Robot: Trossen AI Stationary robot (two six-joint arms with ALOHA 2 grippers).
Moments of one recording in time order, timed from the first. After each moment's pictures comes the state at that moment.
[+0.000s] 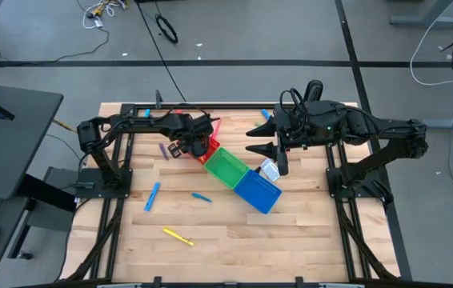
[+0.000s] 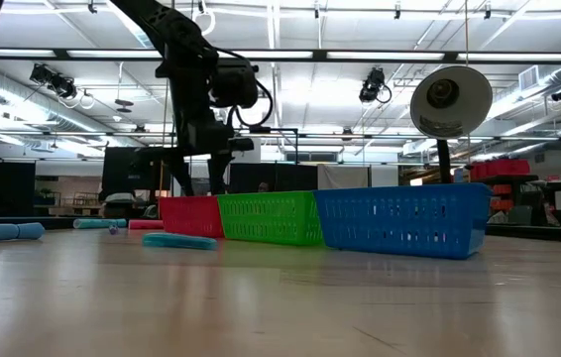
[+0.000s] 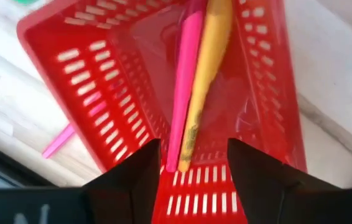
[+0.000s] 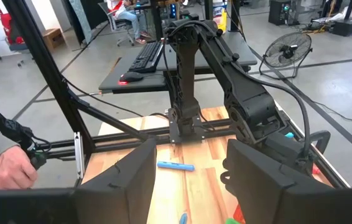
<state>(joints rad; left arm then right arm) 0.38 1.74 1.15 -0.71 -0.21 1.38 0.10 1.33 1.63 -0.55 0.10 0.15</state>
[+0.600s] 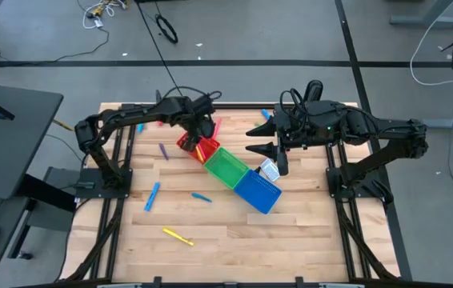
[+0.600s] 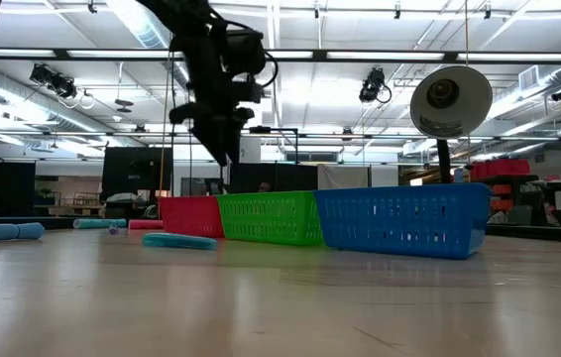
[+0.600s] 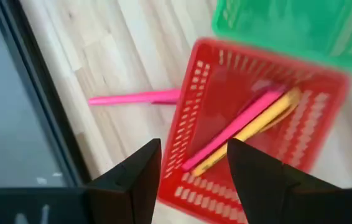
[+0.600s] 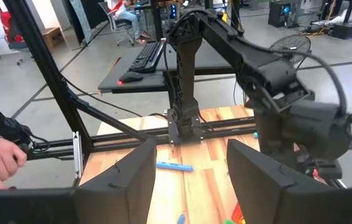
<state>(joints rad) 0.43 1.72 1.39 -0.85 -0.04 0.82 0.10 1.33 1.63 -0.55 0.10 0.14</state>
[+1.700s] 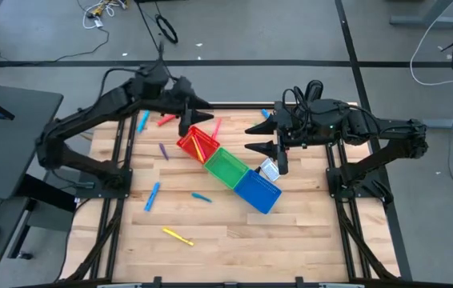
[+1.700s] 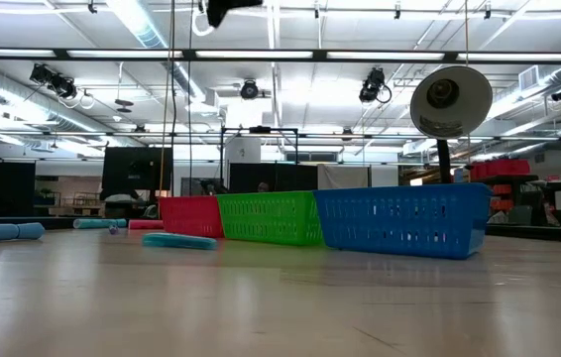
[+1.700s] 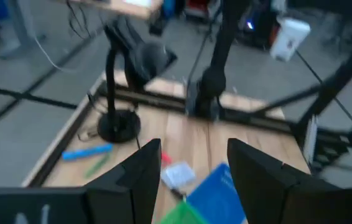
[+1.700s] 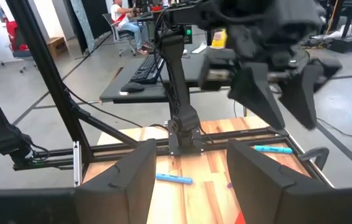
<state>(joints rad) 0.41 1.31 1.46 -0.46 0.34 -0.07 0.10 1.33 1.63 -0.50 0.10 0.12</state>
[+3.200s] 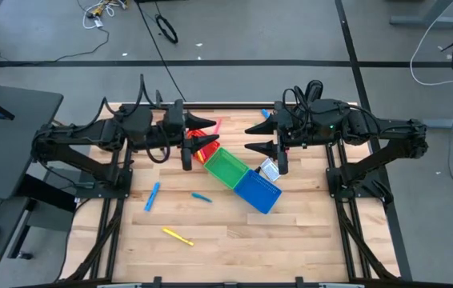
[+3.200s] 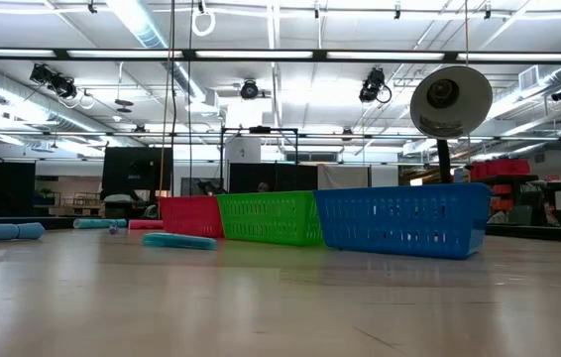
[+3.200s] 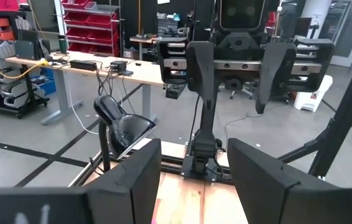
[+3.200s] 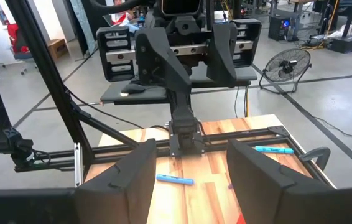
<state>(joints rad) -0.08 1.26 1.46 -0.24 -0.29 -0.12 0.10 1.33 1.63 -0.49 0.10 0.12</state>
